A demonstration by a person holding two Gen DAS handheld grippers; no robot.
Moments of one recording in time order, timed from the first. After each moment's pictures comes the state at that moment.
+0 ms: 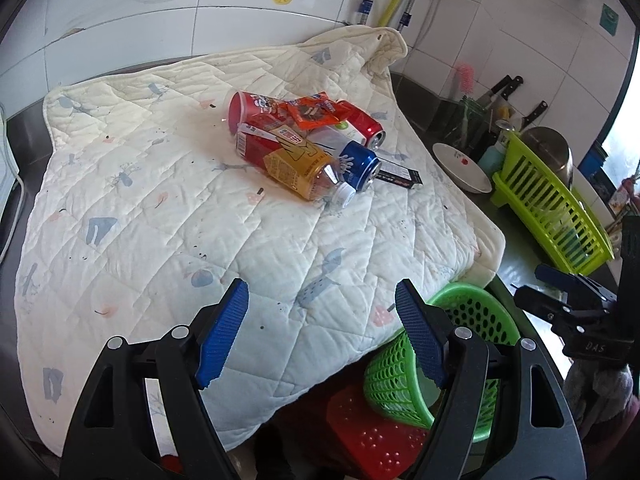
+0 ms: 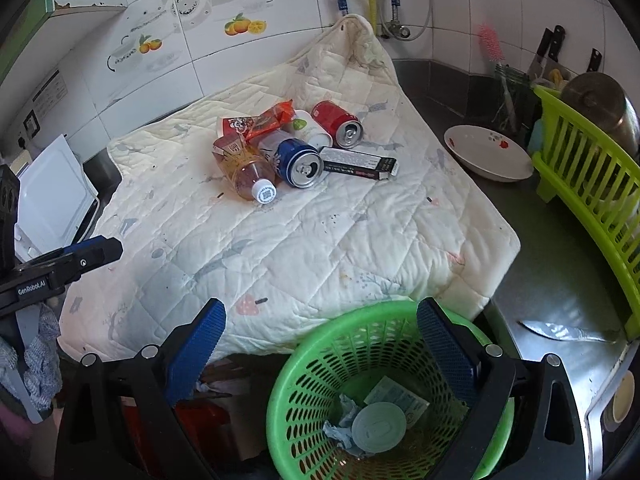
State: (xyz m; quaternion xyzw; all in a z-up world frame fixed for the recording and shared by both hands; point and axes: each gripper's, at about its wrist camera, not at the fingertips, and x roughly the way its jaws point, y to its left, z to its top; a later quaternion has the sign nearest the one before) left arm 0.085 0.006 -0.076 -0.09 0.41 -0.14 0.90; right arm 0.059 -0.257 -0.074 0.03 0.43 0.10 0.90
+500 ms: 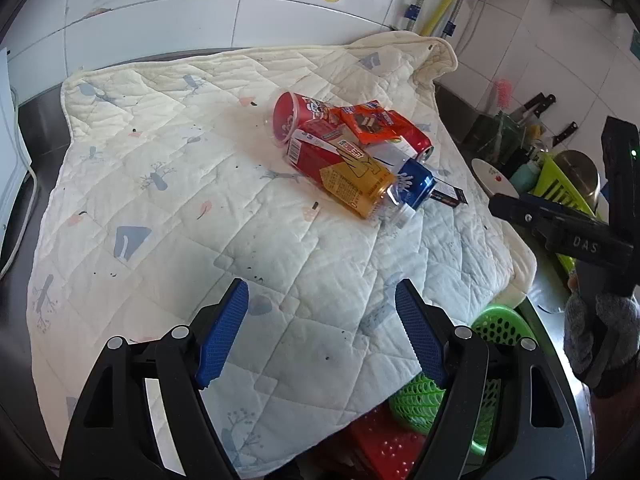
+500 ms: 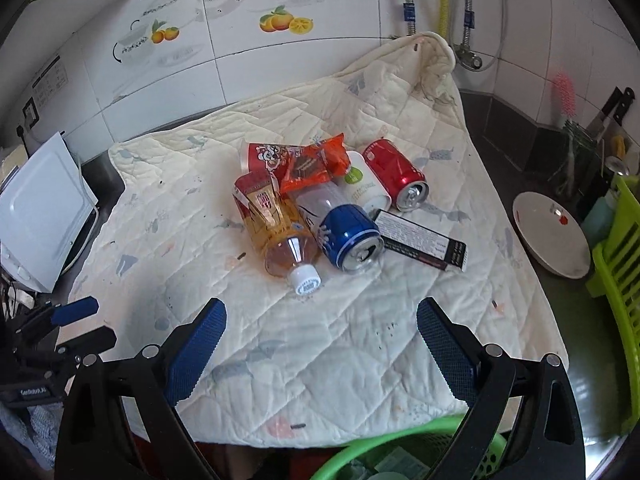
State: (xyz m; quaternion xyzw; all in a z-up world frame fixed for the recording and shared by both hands) left arm 0.126 0.055 -0.086 -0.10 0.42 -0.10 0.89; right arm 0.184 -0.182 -0.060 -0.01 0.42 0.14 0.90
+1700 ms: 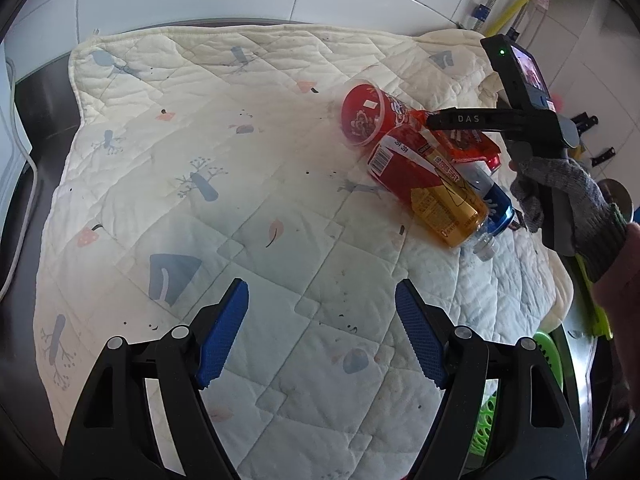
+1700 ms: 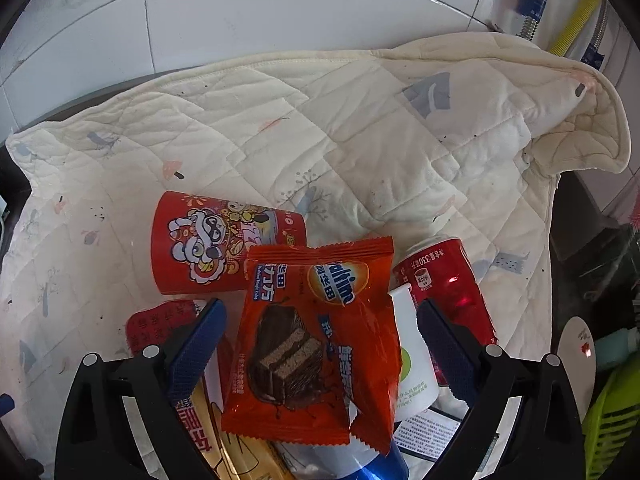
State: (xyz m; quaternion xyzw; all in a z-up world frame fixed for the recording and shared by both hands) left arm 0.198 0.123 -0.119 -0.12 0.46 -0.07 0.88; right arm 0.426 -0.081 -0.119 -0.13 0.48 0.09 0.86
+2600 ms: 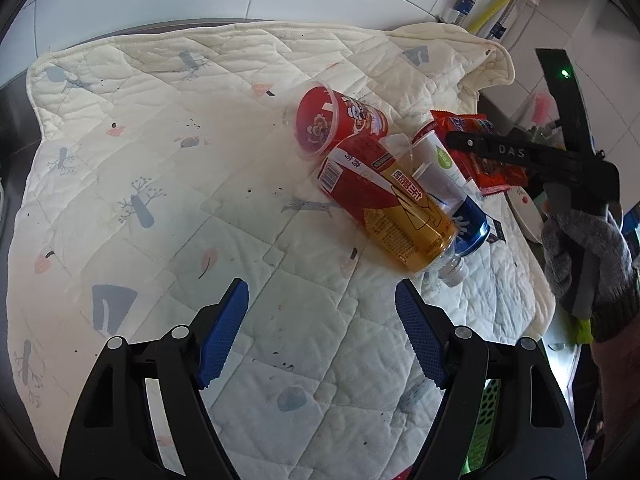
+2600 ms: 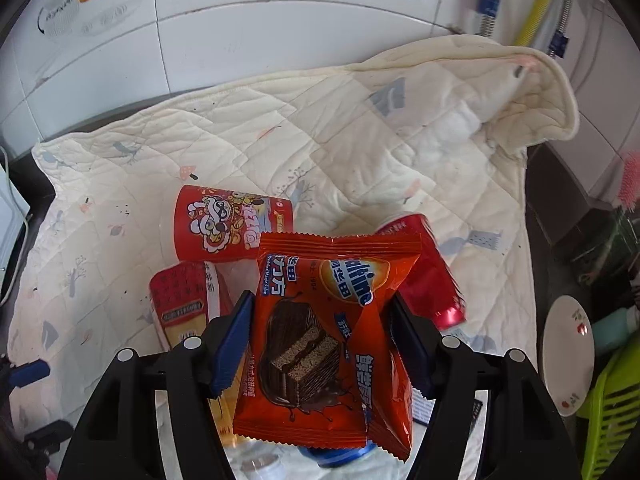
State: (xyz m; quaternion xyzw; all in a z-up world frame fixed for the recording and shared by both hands) left arm 0.233 0.077 -0.110 -0.14 0.47 -0.10 0.87; right arm 0.384 -0.121 -0.080 -0.10 0.47 0.11 0.87
